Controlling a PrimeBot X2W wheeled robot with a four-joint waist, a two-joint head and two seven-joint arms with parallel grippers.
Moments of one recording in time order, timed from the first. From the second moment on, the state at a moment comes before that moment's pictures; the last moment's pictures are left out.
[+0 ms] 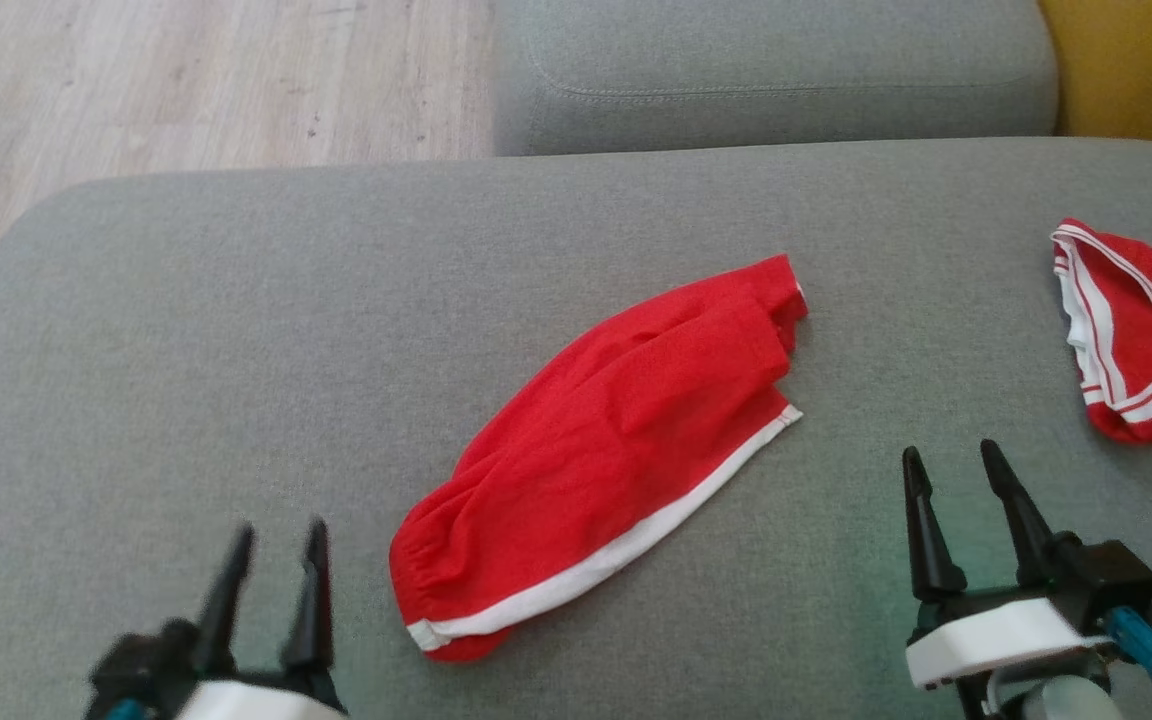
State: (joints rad) left arm 0.06 0.30 -0.38 0.19 -0.61 0.04 -0.25; right arm 0.04 -0.04 0.02 0.24 0.10 0.12 -0.25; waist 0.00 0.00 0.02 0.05
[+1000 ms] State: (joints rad) left arm 0.13 0.07 -0.11 0.18 -0.18 -0.12 -0.25; right arm 0.09 -0.04 -0.03 0.27 0.08 0.12 -0.25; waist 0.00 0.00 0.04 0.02
